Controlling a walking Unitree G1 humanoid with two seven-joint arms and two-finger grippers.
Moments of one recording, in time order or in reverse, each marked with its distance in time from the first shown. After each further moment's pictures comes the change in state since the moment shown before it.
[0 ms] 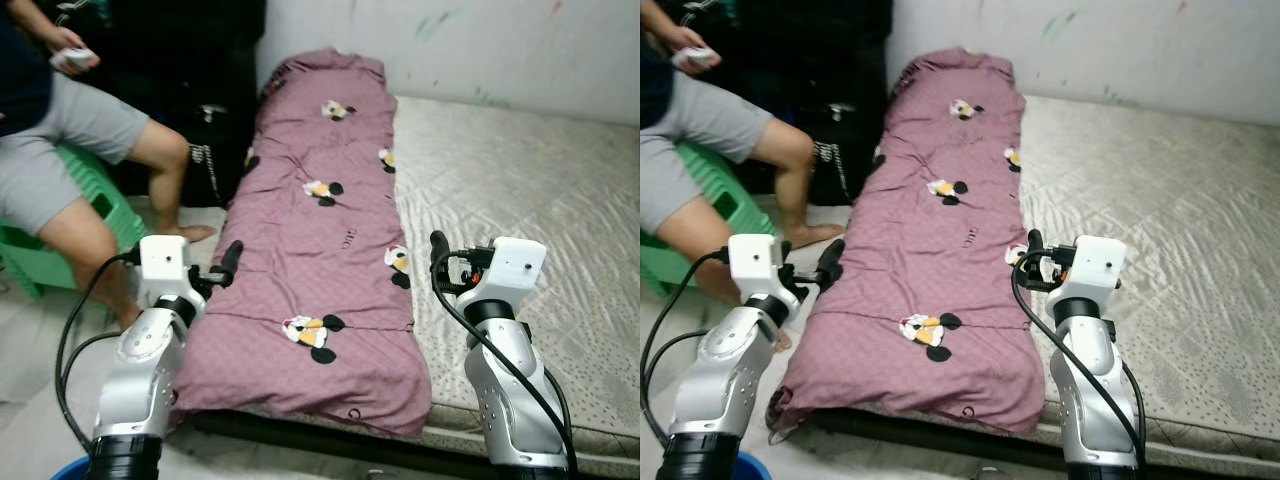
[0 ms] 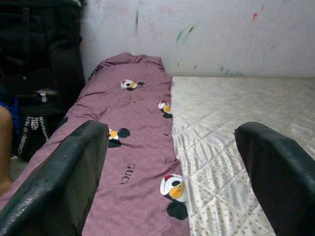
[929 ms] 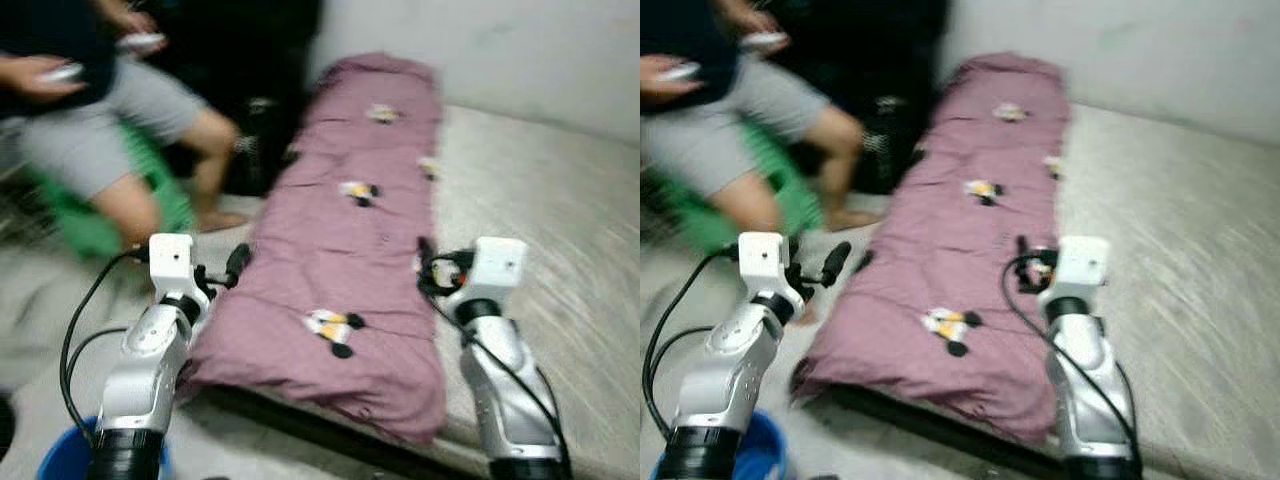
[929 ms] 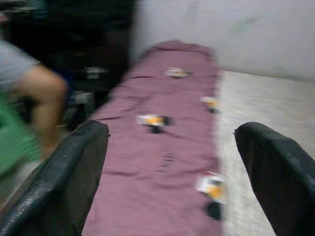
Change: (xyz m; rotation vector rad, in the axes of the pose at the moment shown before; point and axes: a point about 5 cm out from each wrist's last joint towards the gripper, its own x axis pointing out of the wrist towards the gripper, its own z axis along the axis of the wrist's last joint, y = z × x) left arm 0.004 -0.003 -0.003 0.021 0.028 -0.027; right arm 0.005 0.012 -0.009 -0.032 0.048 0.090
